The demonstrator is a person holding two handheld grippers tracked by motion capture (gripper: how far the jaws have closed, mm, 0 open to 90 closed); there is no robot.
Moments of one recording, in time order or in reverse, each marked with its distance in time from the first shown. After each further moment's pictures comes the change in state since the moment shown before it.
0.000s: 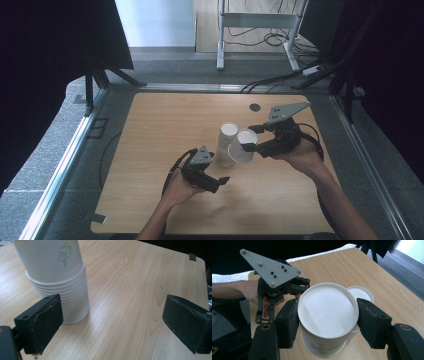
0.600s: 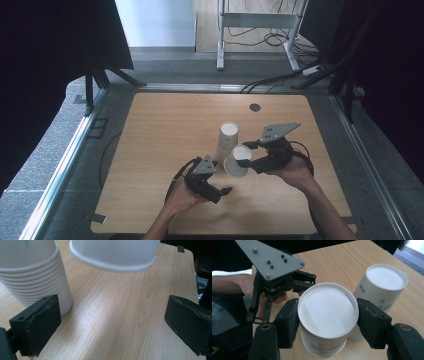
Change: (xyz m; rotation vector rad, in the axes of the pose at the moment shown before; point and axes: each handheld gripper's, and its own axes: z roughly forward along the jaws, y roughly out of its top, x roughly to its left) left arm -0.013 -0.017 0.012 0.009 -0.061 0.029; right arm 0.013 -0.043 0.031 -0.003 0.038 0.001
